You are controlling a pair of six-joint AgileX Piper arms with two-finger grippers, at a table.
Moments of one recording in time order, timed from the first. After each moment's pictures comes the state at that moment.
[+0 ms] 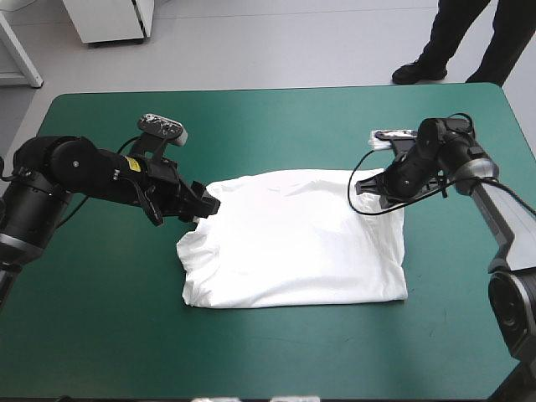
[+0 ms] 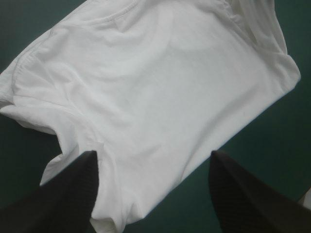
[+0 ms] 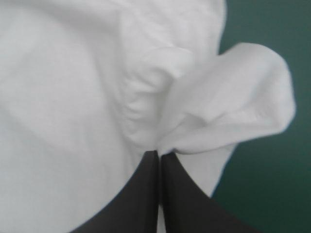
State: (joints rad) left arm -0.32 1.33 -1.49 -0.38 1.25 0.23; right arm 0.16 1.75 -1.48 0.19 1.11 -0.07
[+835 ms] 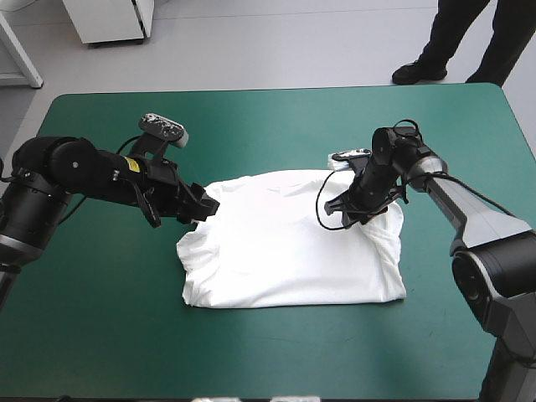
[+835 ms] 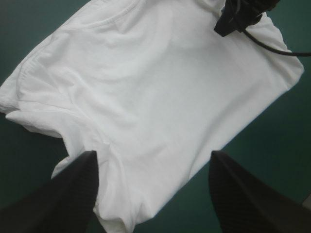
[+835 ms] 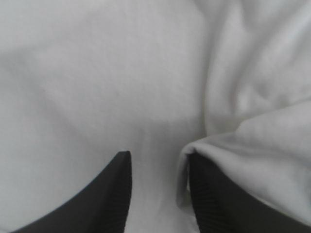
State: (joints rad) left arm -0.32 1.33 -1.49 -0.37 1.25 0.27; right arm 0.29 1.92 -1.55 0.21 1.18 -0.16
